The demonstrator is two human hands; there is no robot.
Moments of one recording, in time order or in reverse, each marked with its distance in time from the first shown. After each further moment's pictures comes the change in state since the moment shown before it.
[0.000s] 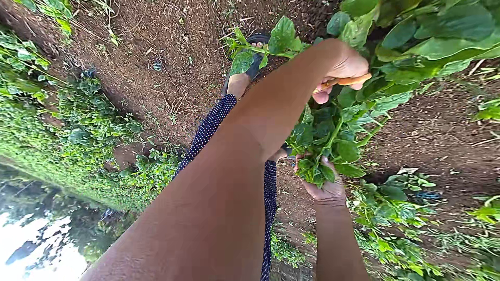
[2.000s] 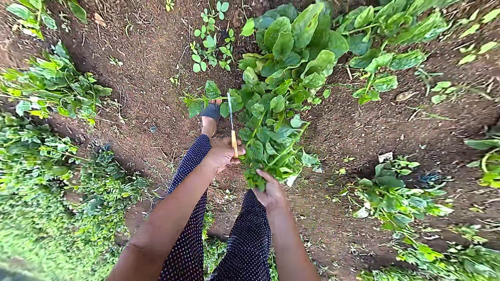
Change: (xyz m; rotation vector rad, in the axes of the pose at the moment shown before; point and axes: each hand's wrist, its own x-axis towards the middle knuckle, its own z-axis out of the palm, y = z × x) left_hand -0.102 -0.102 0.107 -0.574 0.292 0.163; right_hand -0.048 0.019 0.058 0.085 0.172 -0.004
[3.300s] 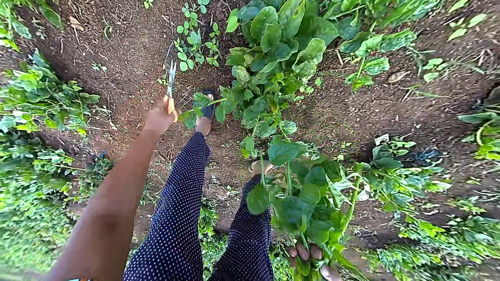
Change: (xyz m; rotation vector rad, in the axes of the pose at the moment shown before) left_hand 0.068 0.046 -0.171 0.799 0.528 0.170; right_hand -0.134 0.026 -0.177 0.168 -0.605 -0.257
